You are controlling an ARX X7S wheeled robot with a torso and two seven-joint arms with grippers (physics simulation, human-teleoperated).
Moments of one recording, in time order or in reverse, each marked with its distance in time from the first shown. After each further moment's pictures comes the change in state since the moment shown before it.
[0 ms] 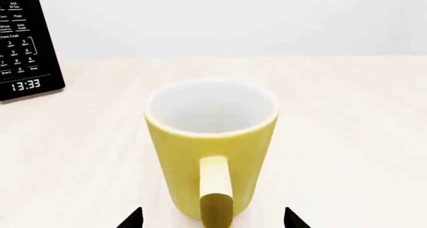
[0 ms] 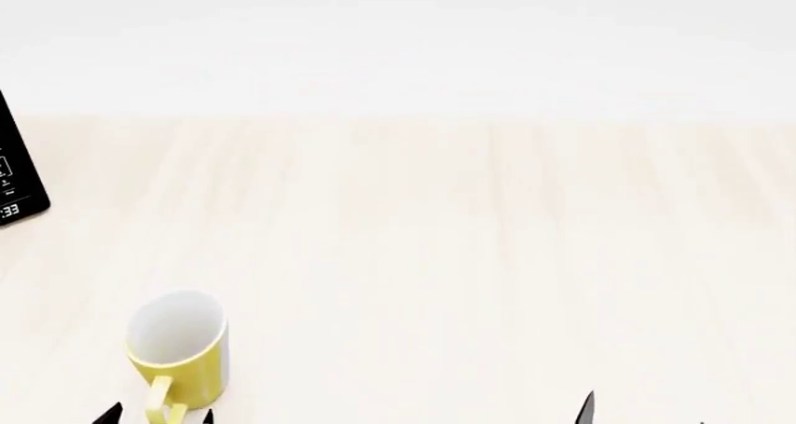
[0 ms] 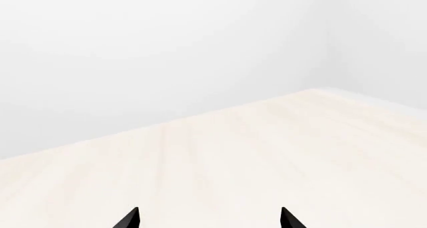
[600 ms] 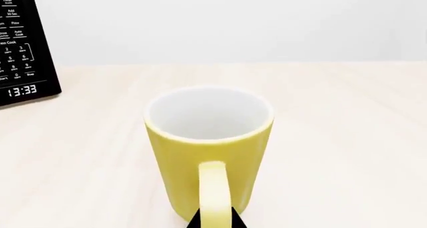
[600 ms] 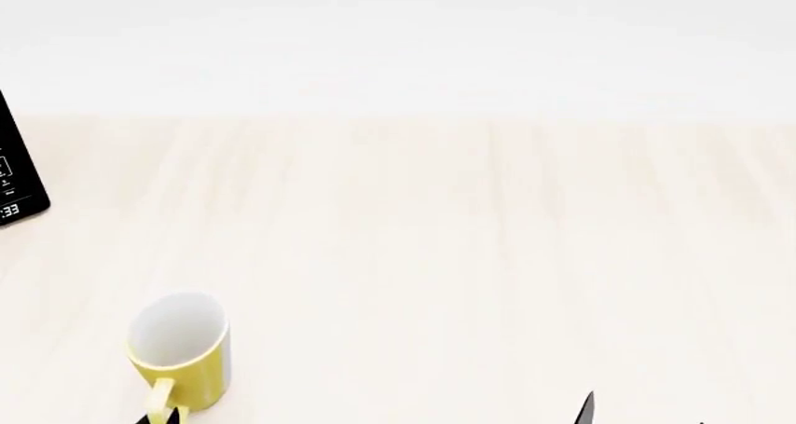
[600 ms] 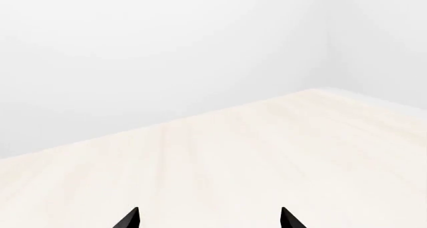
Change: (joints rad) left arm 0.019 -0.019 0.017 0.025 -0.017 0.021 0.000; right arm -0.002 0.013 -0.014 -0.002 0.010 -0.006 0.015
